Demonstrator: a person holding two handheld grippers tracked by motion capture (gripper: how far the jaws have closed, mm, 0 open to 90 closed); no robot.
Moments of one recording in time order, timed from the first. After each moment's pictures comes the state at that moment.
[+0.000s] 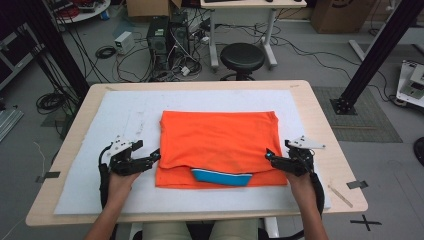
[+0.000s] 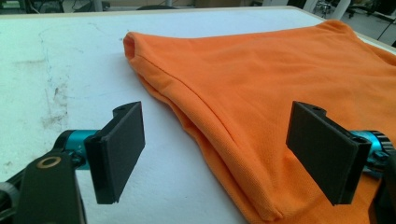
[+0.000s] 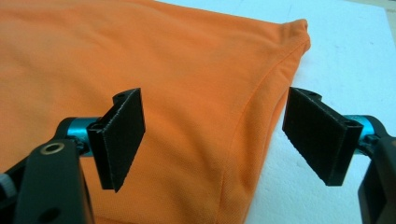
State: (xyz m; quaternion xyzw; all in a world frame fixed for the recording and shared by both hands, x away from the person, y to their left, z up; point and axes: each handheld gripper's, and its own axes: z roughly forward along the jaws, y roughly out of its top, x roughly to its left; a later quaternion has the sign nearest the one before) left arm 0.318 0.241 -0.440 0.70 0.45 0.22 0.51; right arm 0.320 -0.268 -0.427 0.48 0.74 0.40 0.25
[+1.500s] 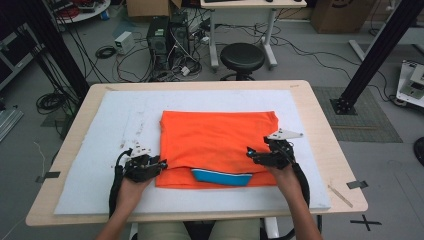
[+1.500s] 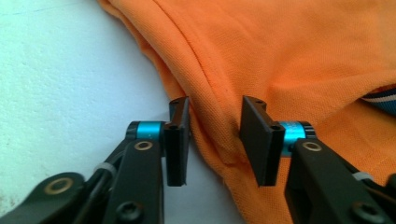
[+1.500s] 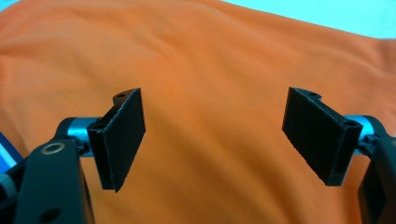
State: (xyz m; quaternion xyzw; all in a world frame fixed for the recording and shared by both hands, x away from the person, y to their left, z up) left arm 0.312 0.205 -0.455 0.76 0.48 0.17 0.40; right arm 0.344 -0.222 -0.422 0.44 0.78 0.41 0.19
